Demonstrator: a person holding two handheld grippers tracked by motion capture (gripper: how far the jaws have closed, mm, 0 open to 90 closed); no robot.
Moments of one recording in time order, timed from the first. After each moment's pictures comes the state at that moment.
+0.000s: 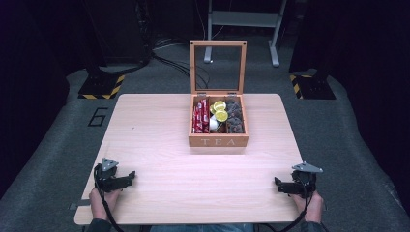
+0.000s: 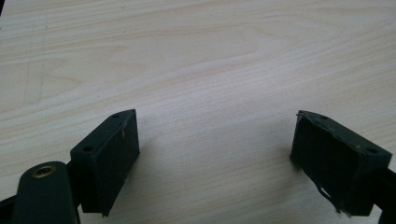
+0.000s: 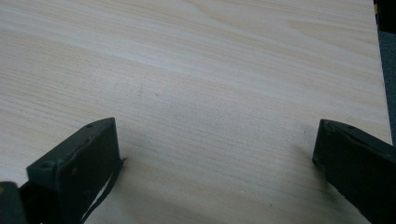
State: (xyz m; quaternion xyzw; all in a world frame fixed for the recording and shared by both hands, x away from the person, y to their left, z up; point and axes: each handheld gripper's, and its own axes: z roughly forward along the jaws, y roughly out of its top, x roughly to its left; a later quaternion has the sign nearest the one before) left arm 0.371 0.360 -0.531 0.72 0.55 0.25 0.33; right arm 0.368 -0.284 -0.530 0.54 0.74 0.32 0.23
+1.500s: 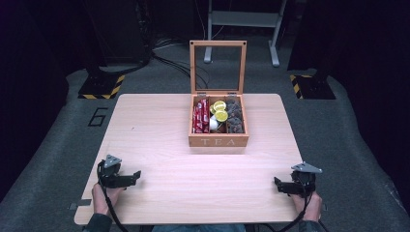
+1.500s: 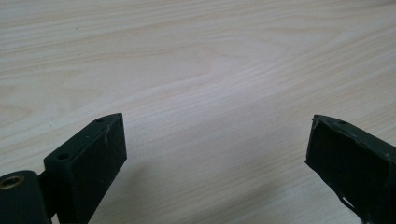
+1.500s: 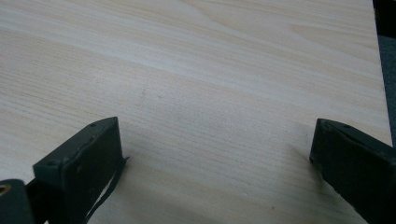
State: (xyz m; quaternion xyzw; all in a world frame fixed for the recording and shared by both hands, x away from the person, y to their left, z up) left arm 0.378 0.349 -0.516 0.74 0.53 0.21 0.36; right arm 0.368 -0.283 -0.529 0.54 0.75 0.32 0.24
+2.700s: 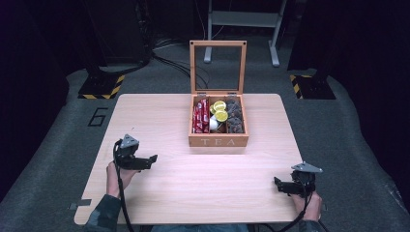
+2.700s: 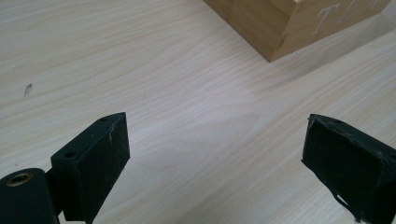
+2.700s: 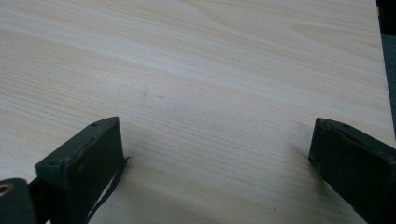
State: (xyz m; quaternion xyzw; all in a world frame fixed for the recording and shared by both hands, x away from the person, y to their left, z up) left arm 0.418 0.294 -0.458 0.78 0.45 0.20 0.39; right arm 0.368 -0.284 -0.530 0.54 0.75 0.32 0.23
